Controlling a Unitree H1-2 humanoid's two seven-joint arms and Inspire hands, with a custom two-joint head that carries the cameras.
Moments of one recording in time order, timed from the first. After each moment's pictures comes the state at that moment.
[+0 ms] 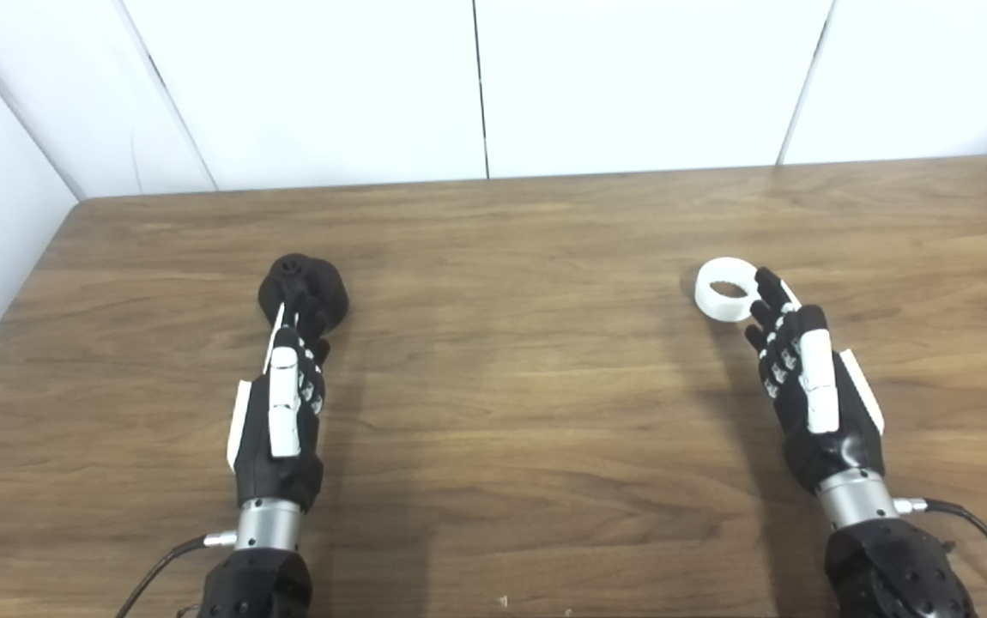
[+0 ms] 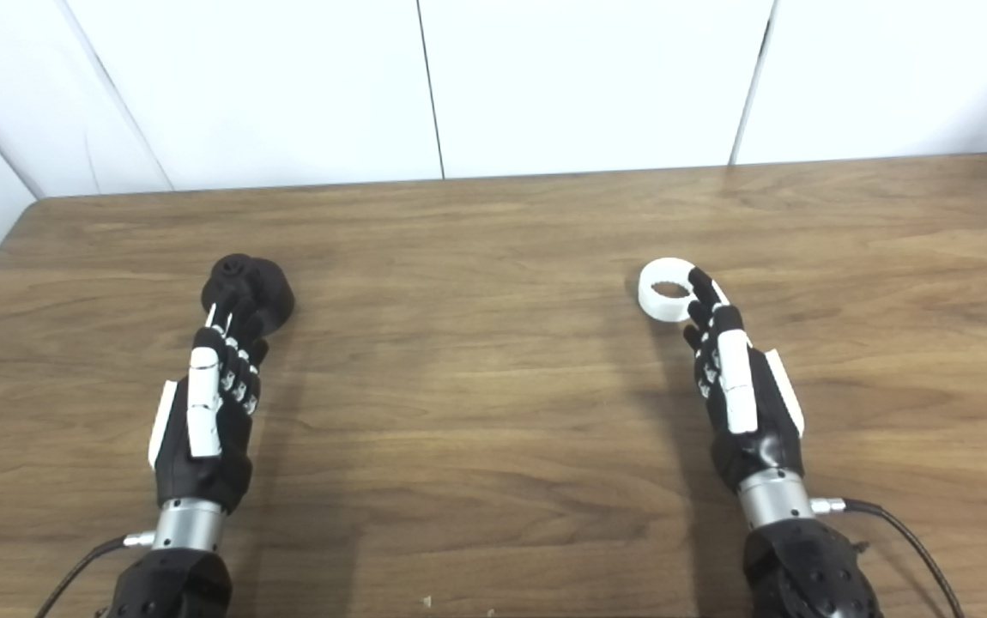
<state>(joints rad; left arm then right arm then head) 0.16 0.02 0.06 -0.31 -0.10 0.07 0.05 0.06 -0.11 0.02 -0.30 0.17 0.18 -0.03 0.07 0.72</state>
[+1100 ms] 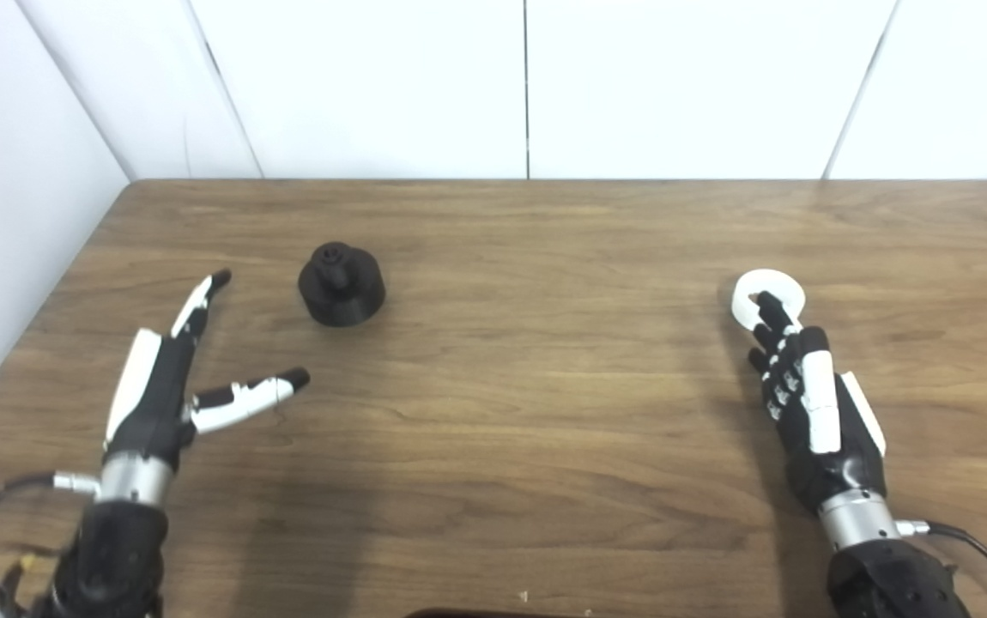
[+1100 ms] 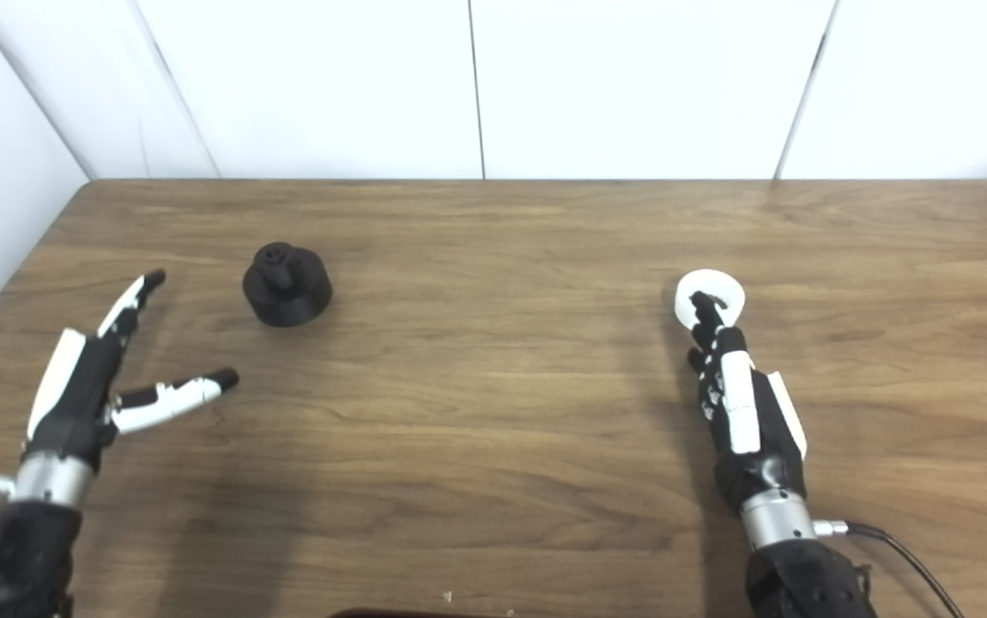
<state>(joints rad) 0.08 0.41 0.14 -0.38 0.34 0.30 -0.09 0.07 -0.10 0.04 -0.27 0.16 0.18 -0.02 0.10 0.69</state>
